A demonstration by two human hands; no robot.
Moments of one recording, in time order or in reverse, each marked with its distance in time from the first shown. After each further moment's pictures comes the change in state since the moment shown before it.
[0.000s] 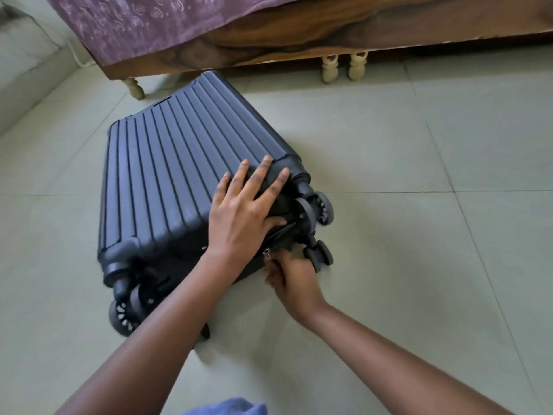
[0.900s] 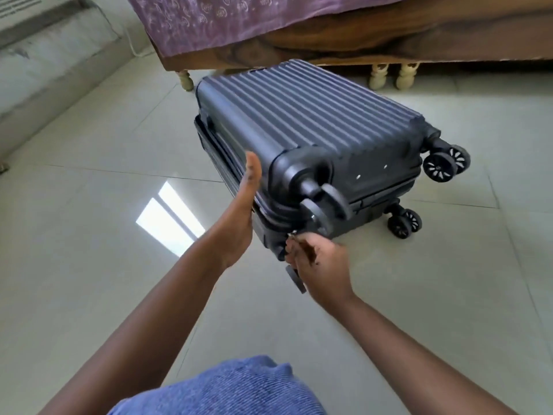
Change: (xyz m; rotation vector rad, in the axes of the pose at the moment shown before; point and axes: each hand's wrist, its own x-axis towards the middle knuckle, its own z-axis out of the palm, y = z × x) left_hand -0.042 -0.046 -0.080 -1.538 -0.356 -0.742; right_hand -0.004 -0.063 0.009 0.136 0.199 -0.096
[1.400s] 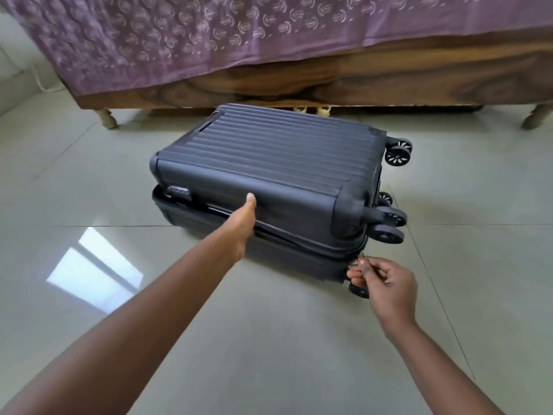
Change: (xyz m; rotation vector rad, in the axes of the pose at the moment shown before) left_hand 0.104 -0.012 0.066 0.089 0.112 -0.241; right_hand -0.006 0.069 -0.147 0.144 0.526 0.467
